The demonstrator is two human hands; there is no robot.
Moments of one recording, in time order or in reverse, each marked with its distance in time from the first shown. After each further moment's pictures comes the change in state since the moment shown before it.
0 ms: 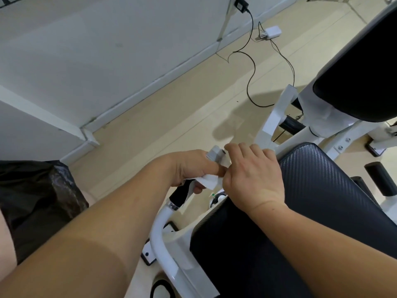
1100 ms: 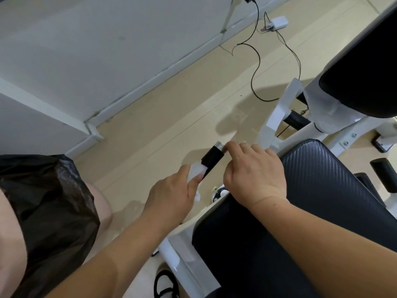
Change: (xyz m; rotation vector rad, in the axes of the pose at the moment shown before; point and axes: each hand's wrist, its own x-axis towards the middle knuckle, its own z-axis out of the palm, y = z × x) left_hand -0.047 -0.082 0.035 0.741 0.761 0.182; right_hand 0.000 -0.001 -0.006 0.044 -0.077 -0.008
